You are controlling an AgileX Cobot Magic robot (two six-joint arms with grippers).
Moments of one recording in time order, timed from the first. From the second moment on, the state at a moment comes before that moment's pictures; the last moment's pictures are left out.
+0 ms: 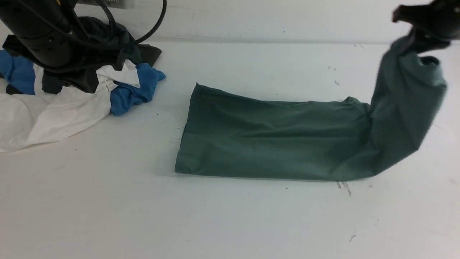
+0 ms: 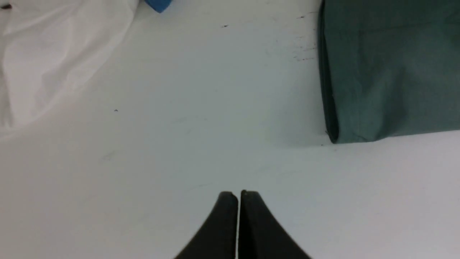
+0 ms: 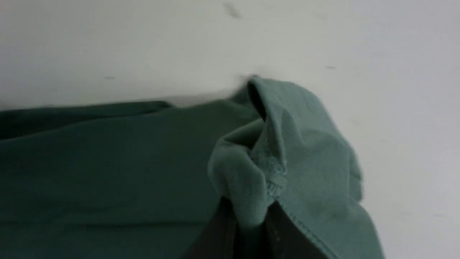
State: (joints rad) right arm 0.04 1.98 -2.06 0.24 1.26 0.12; left arm -0.16 1.64 -1.65 -0.01 1.24 -0.01
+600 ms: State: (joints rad) right arm 0.48 2.16 -2.10 0.49 1.08 0.29; left arm -0.16 1.64 -1.65 -0.10 1.24 0.04
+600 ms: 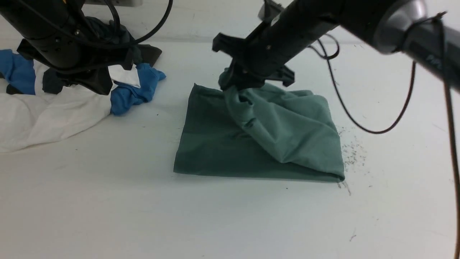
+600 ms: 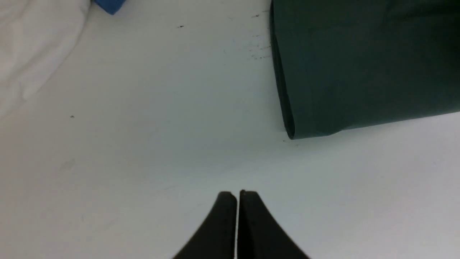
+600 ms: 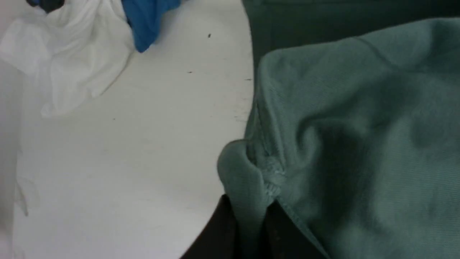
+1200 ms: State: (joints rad) right arm 0.56 2.31 -2.10 0.55 0.80 0.33; left arm -0.16 1.64 -1.65 -0.12 1.24 0.05
